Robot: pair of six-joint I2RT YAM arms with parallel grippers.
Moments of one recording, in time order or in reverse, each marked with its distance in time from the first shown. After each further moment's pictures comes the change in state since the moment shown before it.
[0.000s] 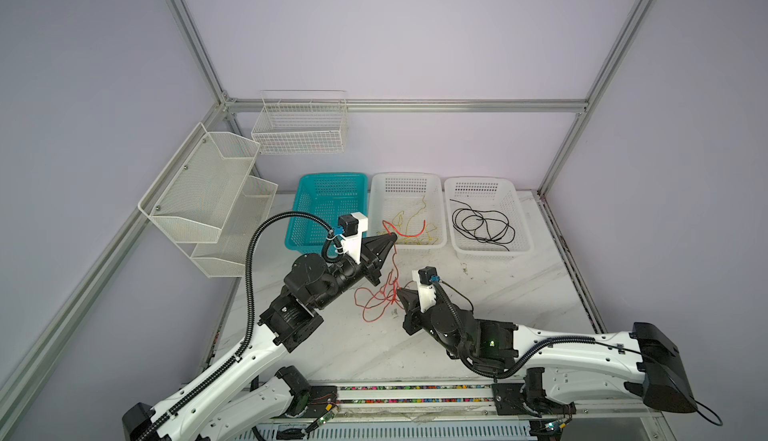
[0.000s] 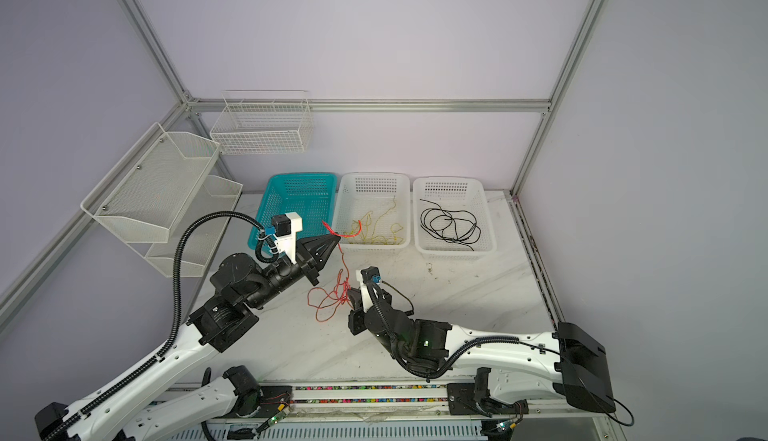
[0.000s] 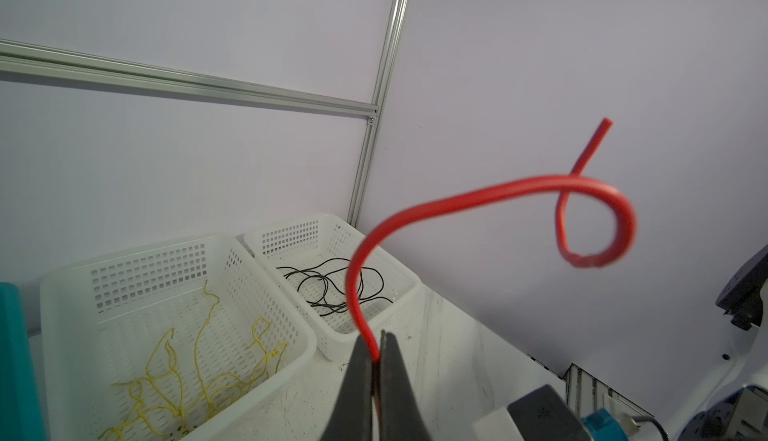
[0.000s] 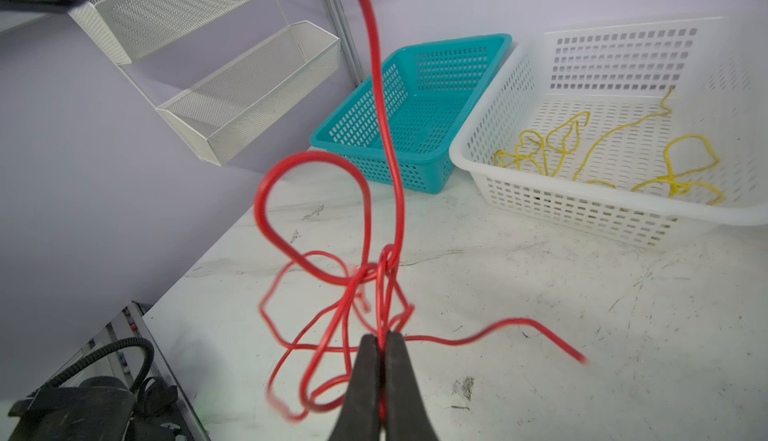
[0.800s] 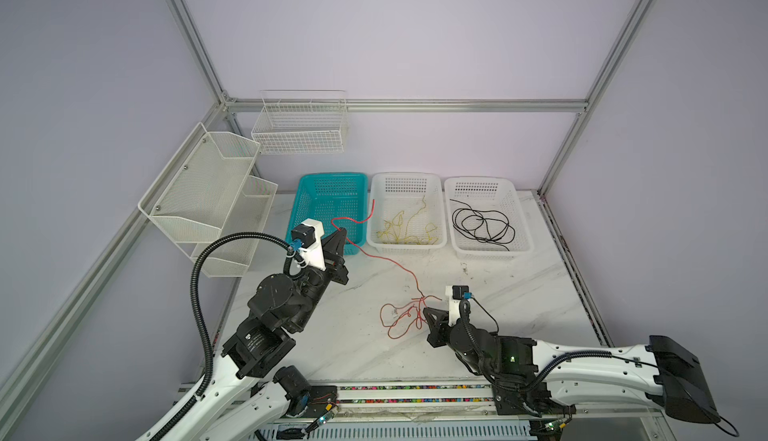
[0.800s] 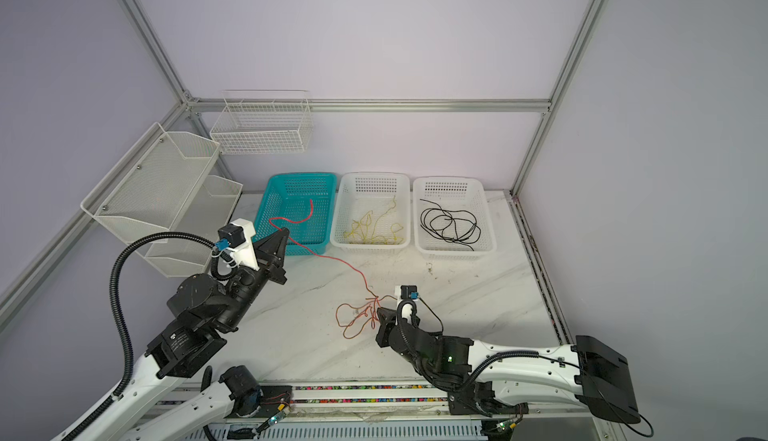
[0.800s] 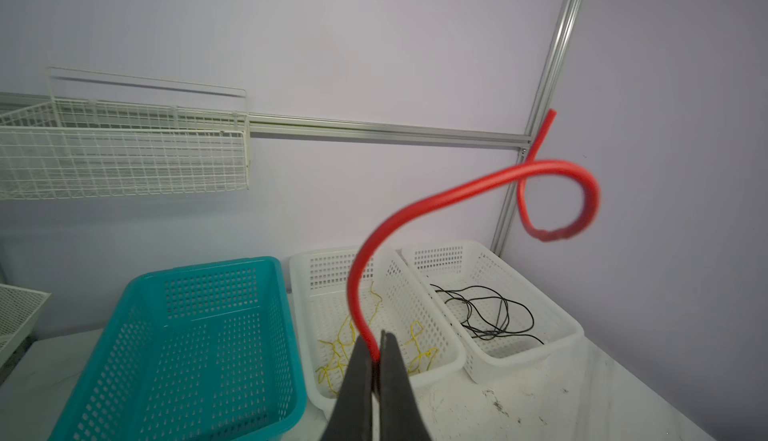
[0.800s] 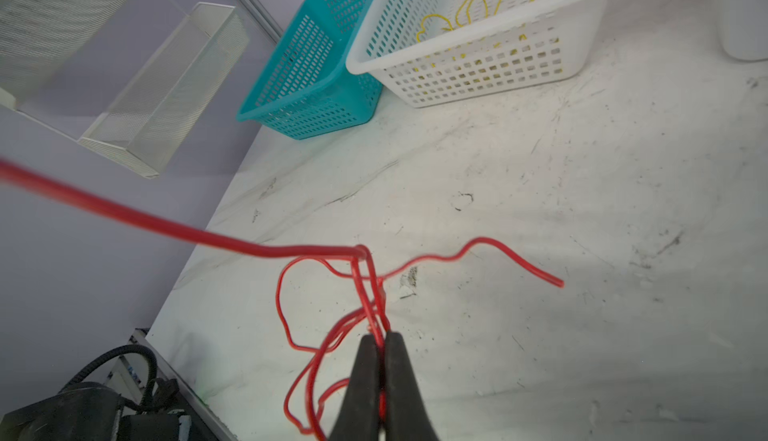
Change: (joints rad) left arm 0.002 -0.222 0.000 -0.209 -0.502 0.177; right arm 0.004 -0.206 -0.295 -0.105 0.032 0.451
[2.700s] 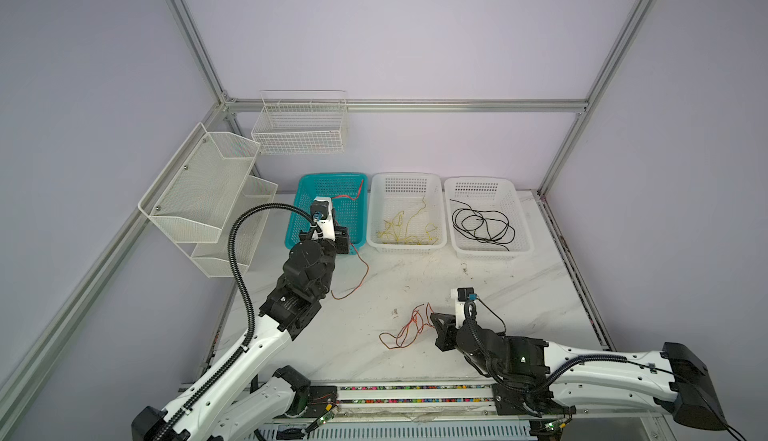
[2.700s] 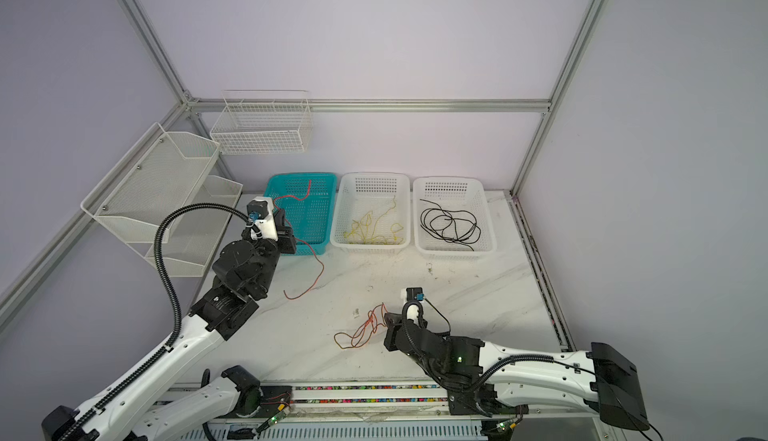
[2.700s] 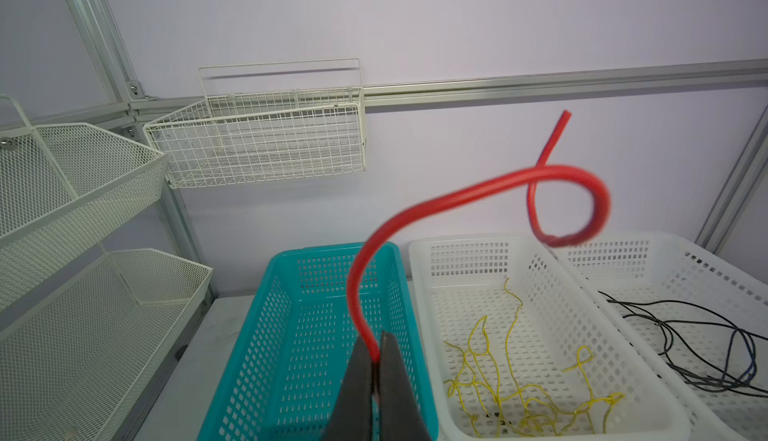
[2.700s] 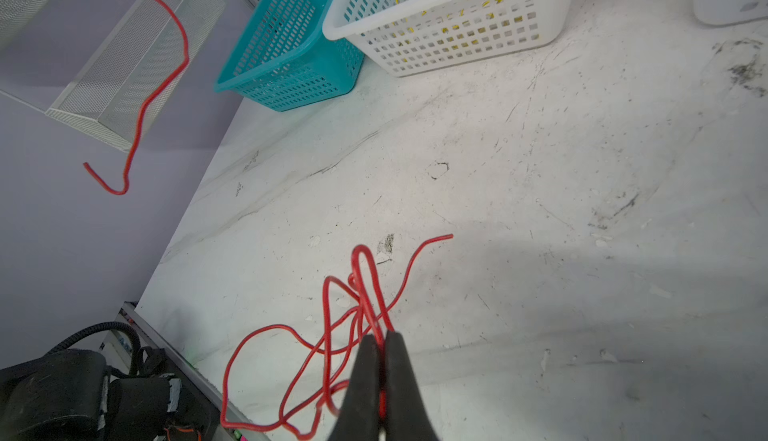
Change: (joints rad) left arm 0.183 0.302 0.001 0.211 -0.144 0.162; right arm -0.016 -0.087 -0.007 -0.131 -0.059 0.006
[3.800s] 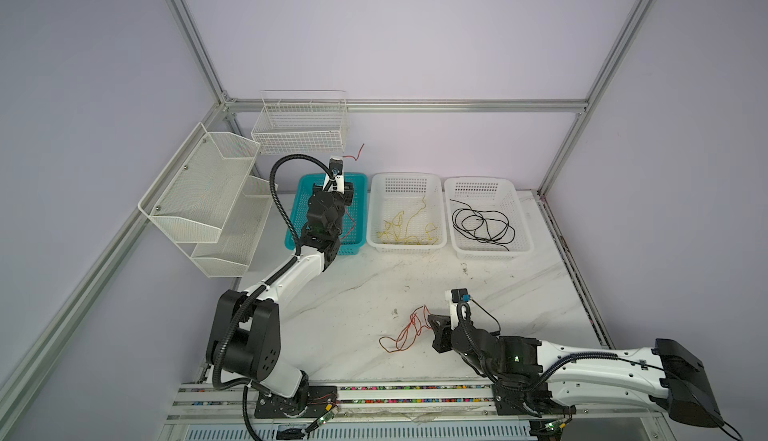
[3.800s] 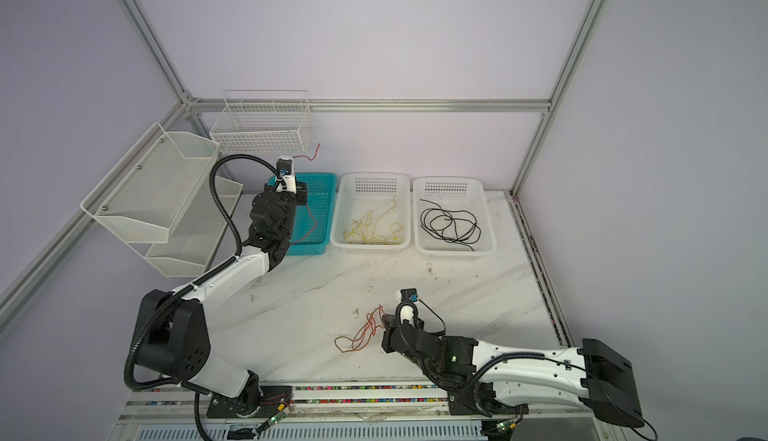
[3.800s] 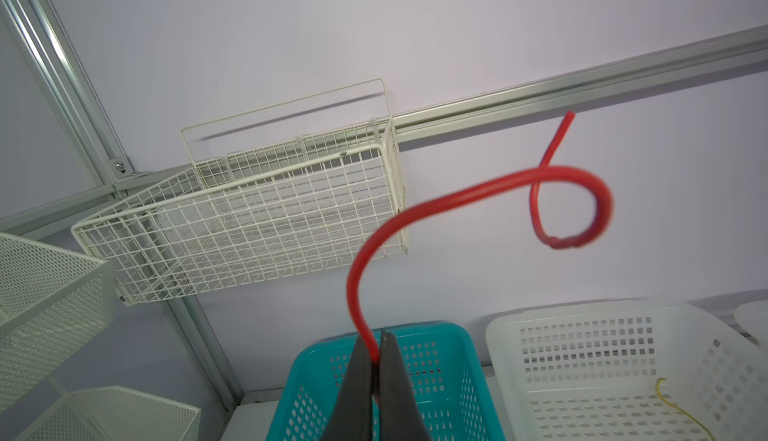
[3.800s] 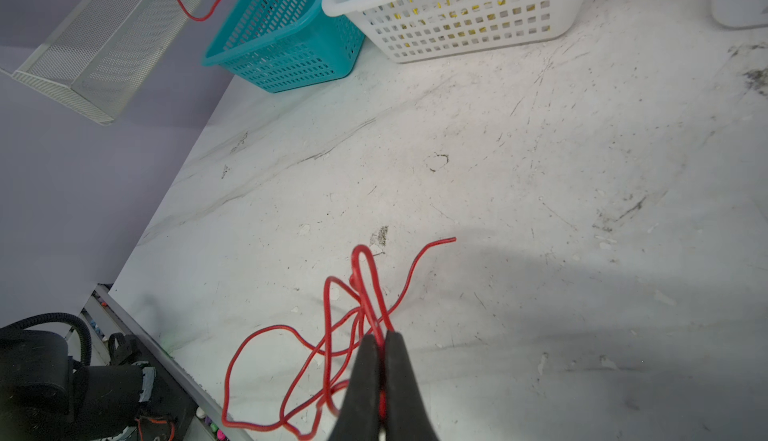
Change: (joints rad) left arm 0.254 0.640 0.281 0.479 0.169 0.200; right arm 0.000 0.061 0.000 0.038 -0.017 -0.054
